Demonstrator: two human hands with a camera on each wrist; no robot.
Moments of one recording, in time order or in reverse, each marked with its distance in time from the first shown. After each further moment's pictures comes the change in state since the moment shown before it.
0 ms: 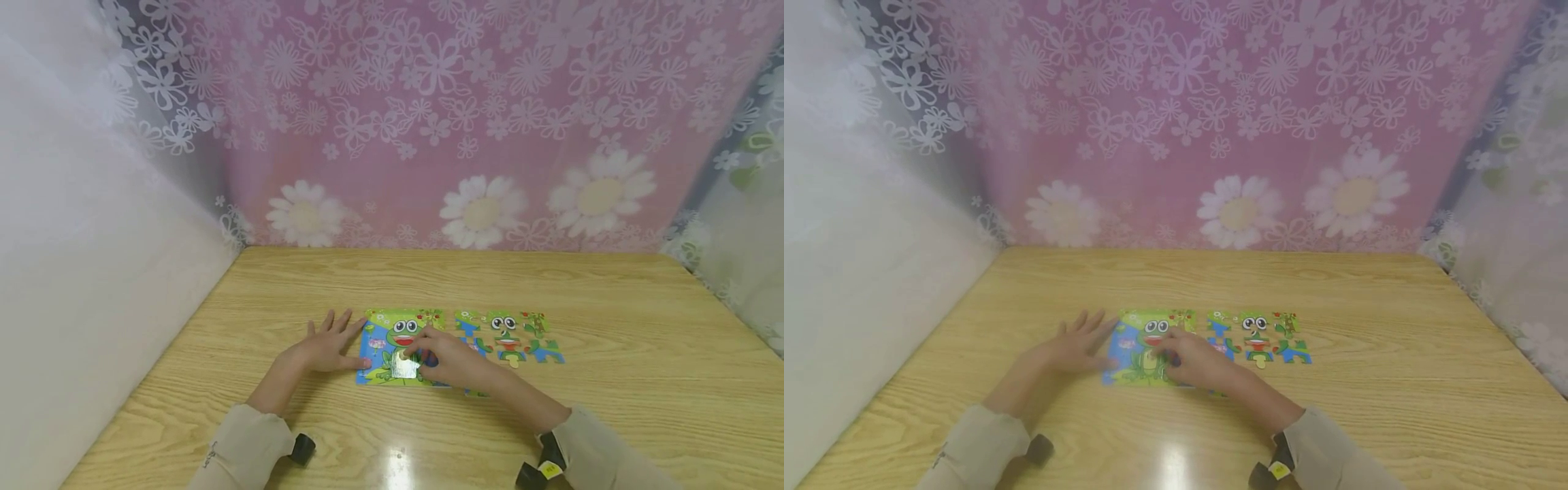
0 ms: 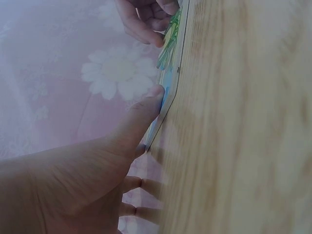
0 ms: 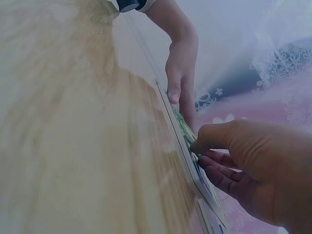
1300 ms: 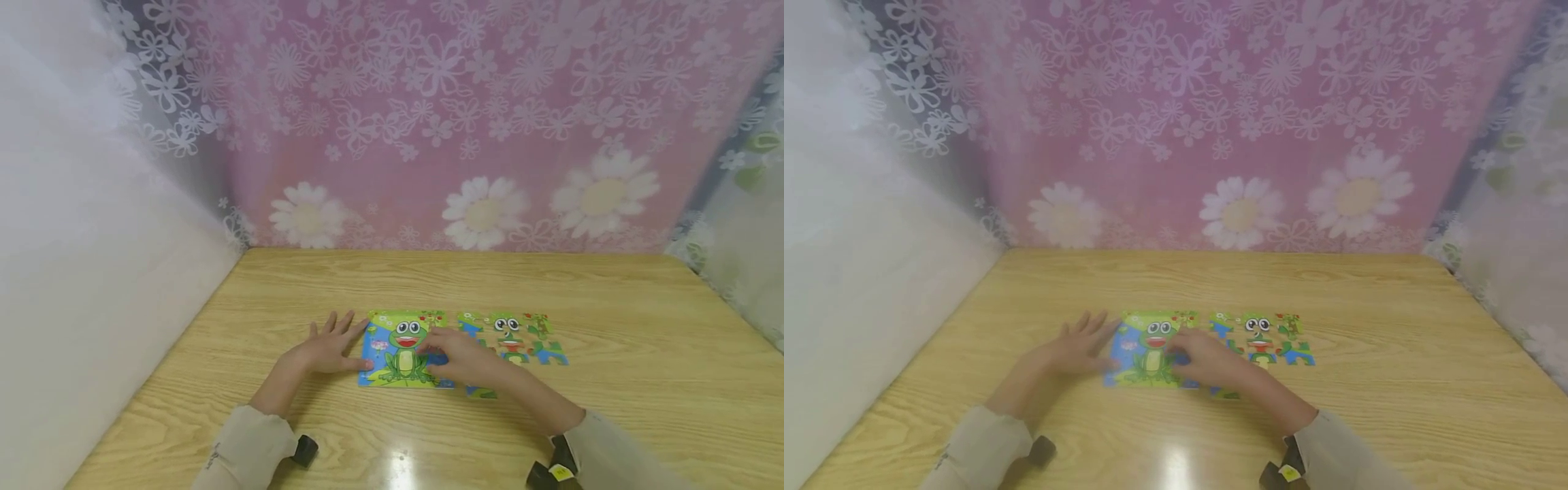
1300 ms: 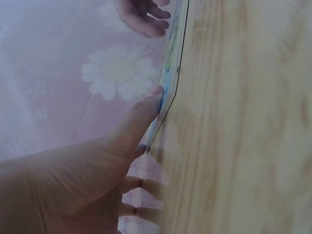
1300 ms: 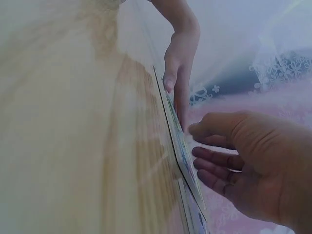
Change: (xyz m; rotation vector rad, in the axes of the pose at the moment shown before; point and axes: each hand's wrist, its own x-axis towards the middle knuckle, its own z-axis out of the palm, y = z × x) left_hand -0.003 0.002 -0.003 -0.034 -0.011 0.000; right_hand -0.006 0.007 -0.009 -0.022 -0.003 0.009
